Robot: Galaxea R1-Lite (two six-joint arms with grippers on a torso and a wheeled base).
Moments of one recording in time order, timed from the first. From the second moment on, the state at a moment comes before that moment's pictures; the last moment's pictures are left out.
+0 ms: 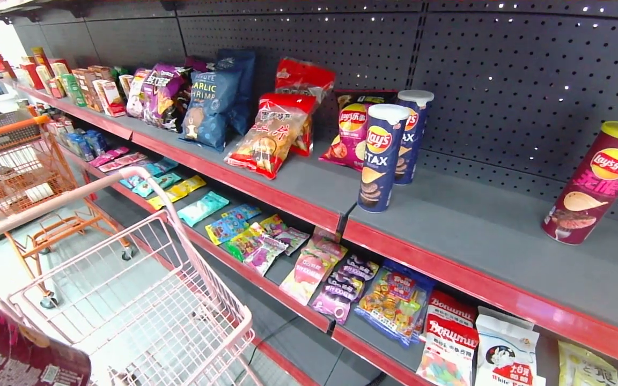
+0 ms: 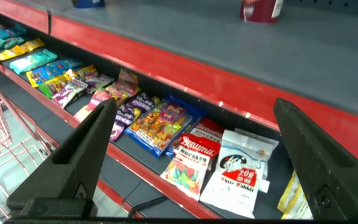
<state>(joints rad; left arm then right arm) 0.02 0.50 -0.47 0.04 -0.30 0.09 0.00 0.00 0.00 0.00 0.00 0.00</state>
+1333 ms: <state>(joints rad) 0.02 0.45 -0.39 0.04 -0.27 0.09 0.00 0.00 0.00 0.00 0.00 0.00</state>
